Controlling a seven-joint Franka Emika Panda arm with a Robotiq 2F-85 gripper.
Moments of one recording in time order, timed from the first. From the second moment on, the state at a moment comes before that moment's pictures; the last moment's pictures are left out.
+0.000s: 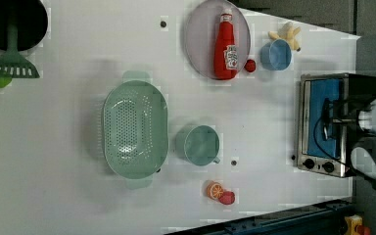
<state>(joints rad) 0.02 0.15 -0.35 -2.29 -0.64 0.85 -0.65</state>
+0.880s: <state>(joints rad) 0.17 0.43 -0.18 -2.27 -0.95 0.72 -0.11</state>
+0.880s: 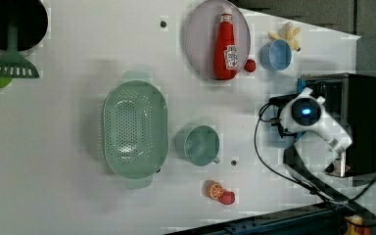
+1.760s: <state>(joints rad) 0.22 0.58 -0.19 -2.20 -0.92 0.75 -0.01</state>
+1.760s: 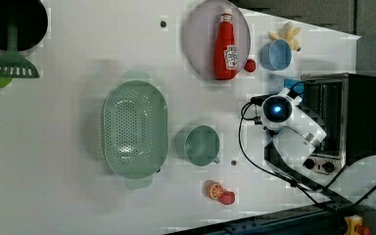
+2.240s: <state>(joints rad) 0.21 0.33 -0.20 -2.21 -0.30 0.74 0.00</state>
